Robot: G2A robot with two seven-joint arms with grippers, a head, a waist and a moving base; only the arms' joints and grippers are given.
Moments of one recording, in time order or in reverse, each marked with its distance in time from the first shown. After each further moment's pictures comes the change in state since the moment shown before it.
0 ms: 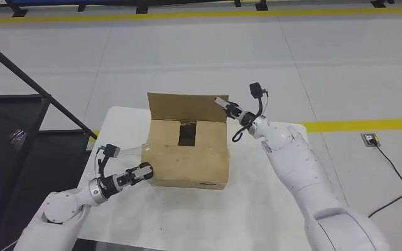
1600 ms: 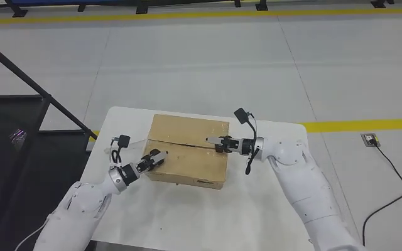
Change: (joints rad) left arm -0.093 -0.060 0.113 0.022 0.225 0.084 0.300; right arm -0.328 0.123 0.023 -0.586 0.165 0.284 0.573
